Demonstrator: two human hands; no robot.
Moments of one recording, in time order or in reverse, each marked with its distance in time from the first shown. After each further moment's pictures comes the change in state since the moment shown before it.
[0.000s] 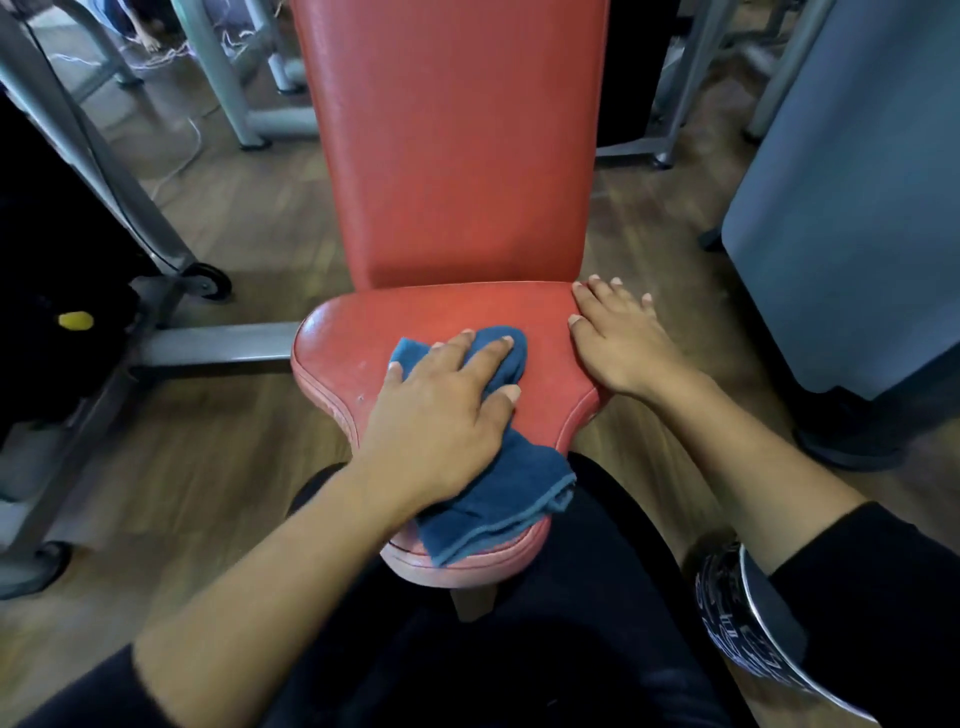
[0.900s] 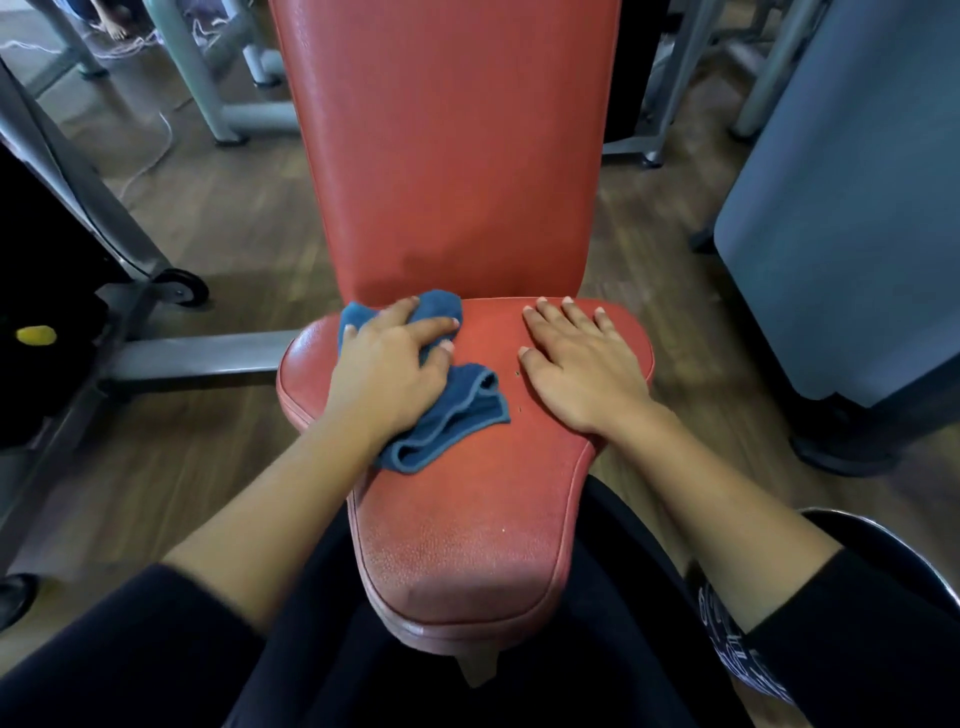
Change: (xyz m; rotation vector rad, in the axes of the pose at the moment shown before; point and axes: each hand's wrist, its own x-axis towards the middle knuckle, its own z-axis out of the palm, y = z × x) left_hand 0.079 -0.067 0.003 -0.075 0.203 -0.063; right_hand 0.003 -0.042 0.009 -0.080 -0.020 -0.079
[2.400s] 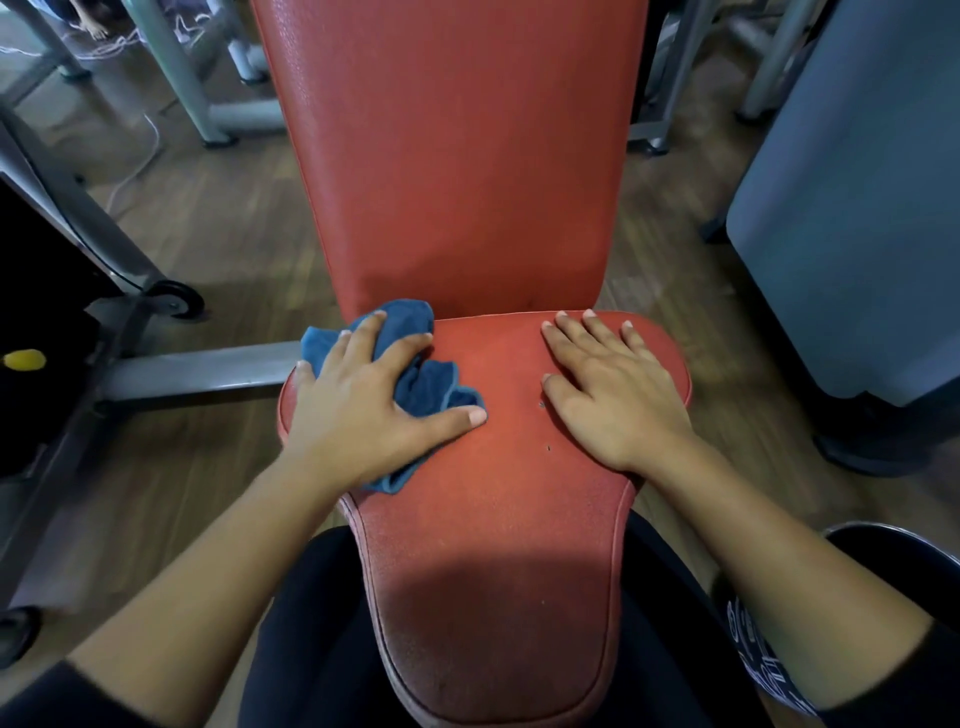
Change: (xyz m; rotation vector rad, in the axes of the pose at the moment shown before) left_hand 0.003 -0.030 -0.016 0.140 -0.118 -0.042; right_hand 0.001 -0.002 -0.002 0.021 0.017 0.008
